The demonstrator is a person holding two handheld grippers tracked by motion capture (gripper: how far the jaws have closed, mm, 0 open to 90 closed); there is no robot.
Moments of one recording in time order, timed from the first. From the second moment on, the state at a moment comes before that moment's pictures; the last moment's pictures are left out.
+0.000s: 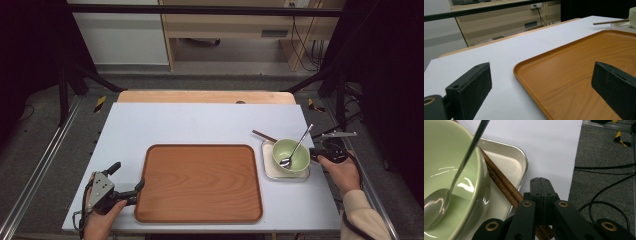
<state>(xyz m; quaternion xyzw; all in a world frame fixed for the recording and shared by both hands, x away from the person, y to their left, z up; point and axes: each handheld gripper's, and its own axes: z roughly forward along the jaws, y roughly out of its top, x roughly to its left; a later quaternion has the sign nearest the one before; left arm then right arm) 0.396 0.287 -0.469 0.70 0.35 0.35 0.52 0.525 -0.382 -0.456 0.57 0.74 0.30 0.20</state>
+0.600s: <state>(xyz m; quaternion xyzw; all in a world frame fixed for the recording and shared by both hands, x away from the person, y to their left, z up) 0.396 0.288 -0.468 0.69 0.35 0.35 0.52 0.518 -0.387 -0.448 0.56 0.74 0.30 0.20</state>
